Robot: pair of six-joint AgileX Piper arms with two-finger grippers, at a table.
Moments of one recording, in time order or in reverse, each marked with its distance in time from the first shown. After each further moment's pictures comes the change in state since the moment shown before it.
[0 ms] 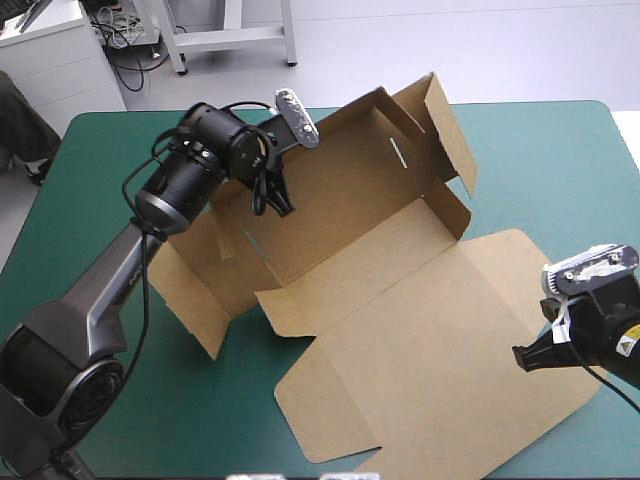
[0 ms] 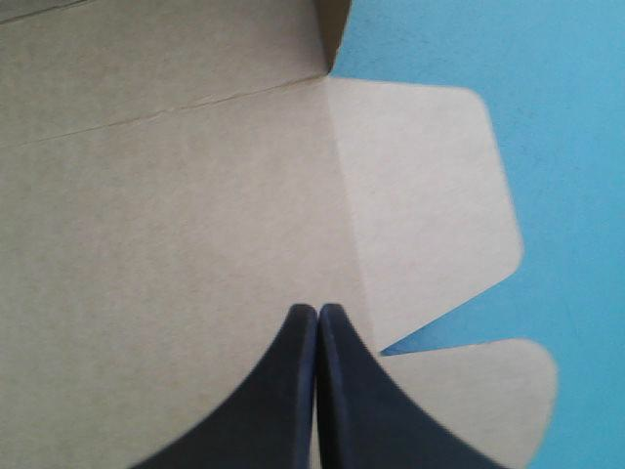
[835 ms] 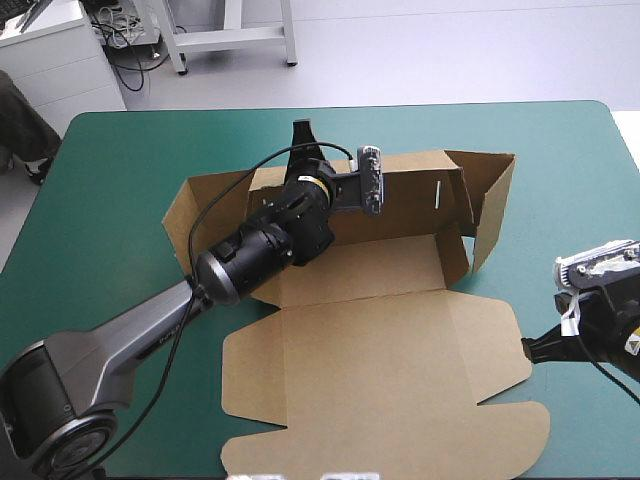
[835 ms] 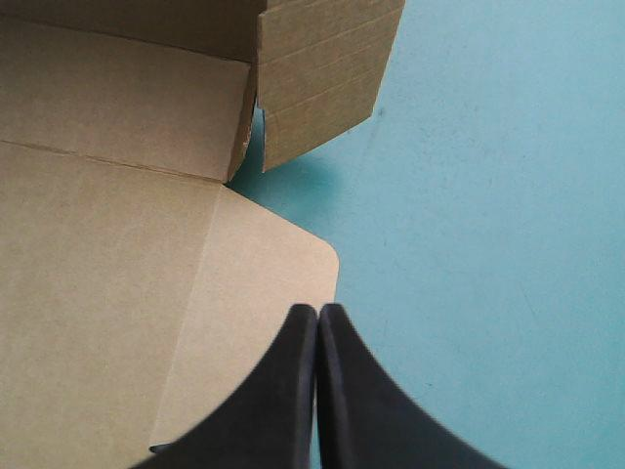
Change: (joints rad) left arm -0.321 -0.056 0.268 0.603 -0.238 -0.126; right arm 0.000 0.000 -0.022 -0.066 0.005 0.065
